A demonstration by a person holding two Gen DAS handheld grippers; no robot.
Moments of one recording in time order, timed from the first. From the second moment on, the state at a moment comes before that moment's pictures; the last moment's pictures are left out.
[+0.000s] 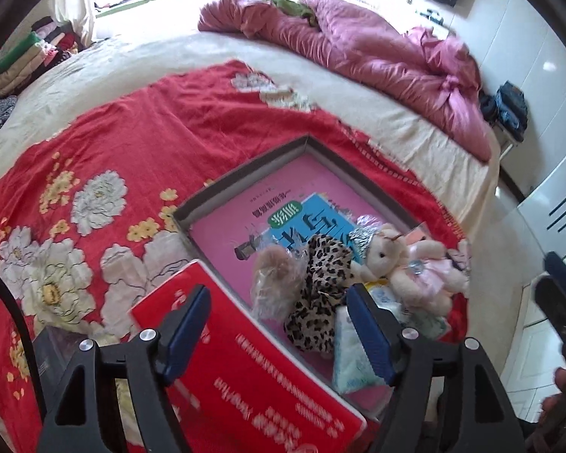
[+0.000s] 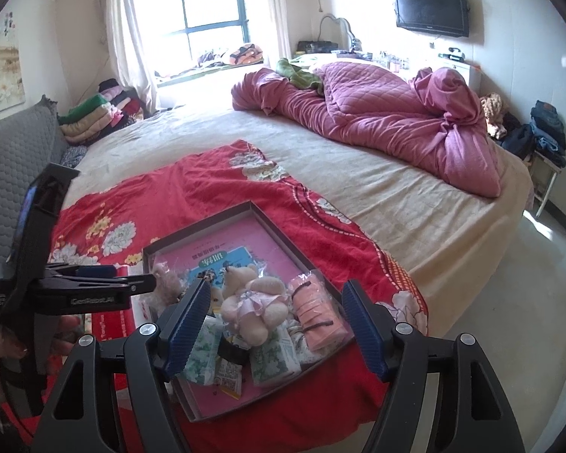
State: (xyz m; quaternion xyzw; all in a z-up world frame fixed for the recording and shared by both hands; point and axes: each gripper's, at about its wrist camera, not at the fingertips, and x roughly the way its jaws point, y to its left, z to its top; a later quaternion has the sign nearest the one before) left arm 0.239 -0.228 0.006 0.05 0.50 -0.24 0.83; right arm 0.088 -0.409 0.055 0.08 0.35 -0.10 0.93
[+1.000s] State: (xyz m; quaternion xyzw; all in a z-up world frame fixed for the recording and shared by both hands) left arm 0.097 -0.128 0.111 0.02 0.37 -0.20 0.91; right arm -0.002 -0.323 0.124 0.12 0.26 -0.09 0.95
